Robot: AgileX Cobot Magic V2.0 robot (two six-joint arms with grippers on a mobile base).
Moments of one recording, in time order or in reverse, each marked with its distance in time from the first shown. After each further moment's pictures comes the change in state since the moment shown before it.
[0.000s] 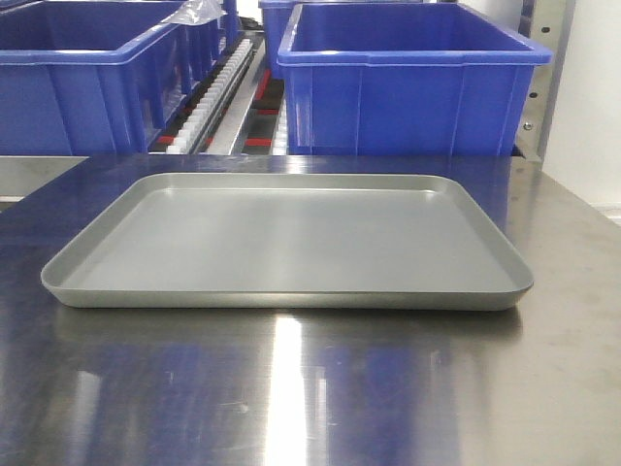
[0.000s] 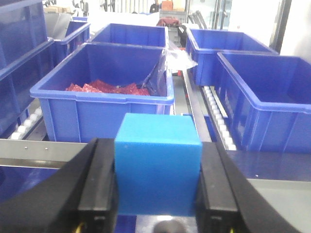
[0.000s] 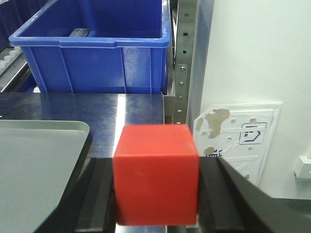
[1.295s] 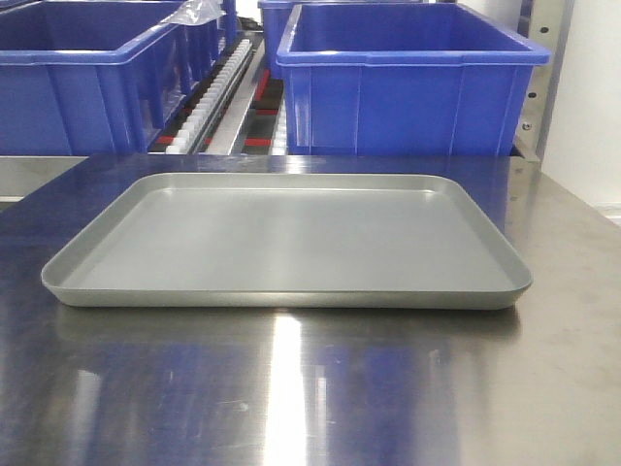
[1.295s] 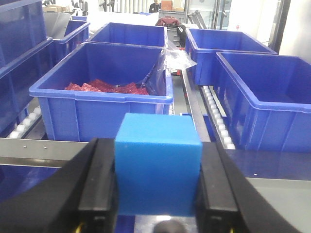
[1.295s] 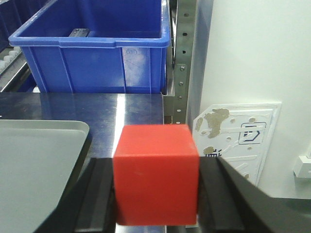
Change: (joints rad) left arm 0.000 0.000 0.000 -0.002 0.006 -0.001; right arm 0.000 0.000 0.000 0.000 0.000 0.000
